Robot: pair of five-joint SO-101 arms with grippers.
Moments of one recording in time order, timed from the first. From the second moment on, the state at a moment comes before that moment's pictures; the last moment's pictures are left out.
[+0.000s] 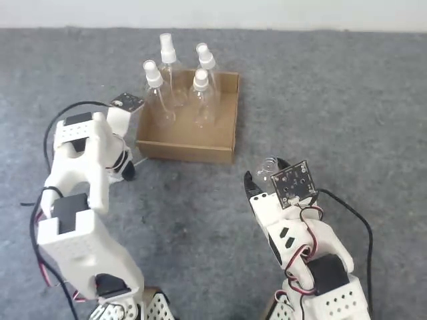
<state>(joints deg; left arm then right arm) -20.7 18.8 15.3 70.1 -34.5 -25.1 -93.3 80.9 46.9 5.3</state>
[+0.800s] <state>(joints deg) -34.2 18.8 15.3 70.5 -44.6 -25.1 -93.3 80.9 46.9 5.3</state>
